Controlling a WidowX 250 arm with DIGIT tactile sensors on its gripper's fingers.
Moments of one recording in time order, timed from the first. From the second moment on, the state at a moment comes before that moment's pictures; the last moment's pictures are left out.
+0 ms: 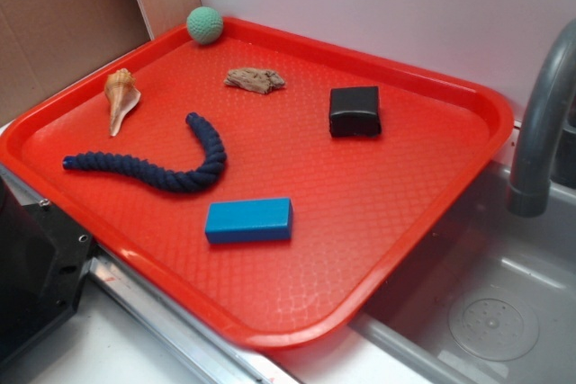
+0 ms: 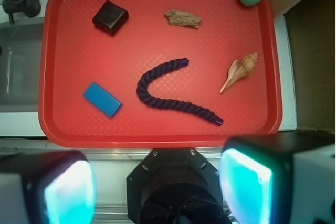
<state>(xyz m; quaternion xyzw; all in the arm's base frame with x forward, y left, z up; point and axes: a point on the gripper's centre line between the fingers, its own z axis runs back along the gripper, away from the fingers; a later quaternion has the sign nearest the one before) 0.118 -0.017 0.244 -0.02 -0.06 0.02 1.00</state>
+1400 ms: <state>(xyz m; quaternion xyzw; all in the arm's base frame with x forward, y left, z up) 0.278 0.032 0.181 -0.01 0.00 -0.34 0.94</state>
